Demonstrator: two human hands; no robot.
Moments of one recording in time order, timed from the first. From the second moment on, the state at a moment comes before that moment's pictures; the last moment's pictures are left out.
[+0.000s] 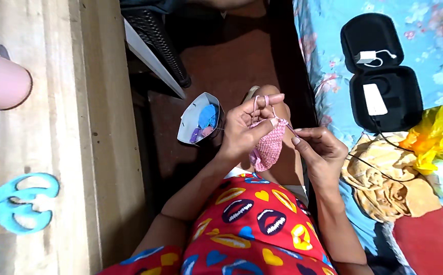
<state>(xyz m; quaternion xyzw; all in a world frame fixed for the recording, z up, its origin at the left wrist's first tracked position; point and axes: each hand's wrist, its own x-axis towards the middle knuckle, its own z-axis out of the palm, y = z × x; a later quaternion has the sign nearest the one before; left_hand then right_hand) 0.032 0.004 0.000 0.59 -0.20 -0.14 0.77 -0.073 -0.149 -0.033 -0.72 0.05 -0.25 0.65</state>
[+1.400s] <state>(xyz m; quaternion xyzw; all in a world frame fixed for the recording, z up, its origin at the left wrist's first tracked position) 0.020 0.000 -0.003 0.68 -0.27 -0.03 0.68 -0.075 -0.146 -0.032 -0.84 0.04 -0.33 0.43</state>
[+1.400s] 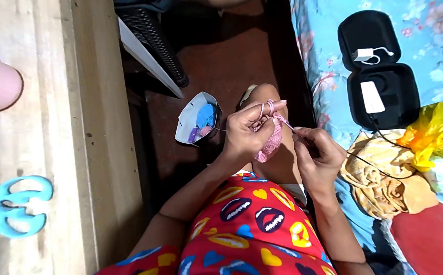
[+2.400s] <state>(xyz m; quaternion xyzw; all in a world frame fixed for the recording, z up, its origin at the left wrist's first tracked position) 0.023 -0.004 -0.011 0.65 -0.25 -0.03 0.72 -0.076 -0.144 -0.035 -0.86 0.05 -0.33 0.39</state>
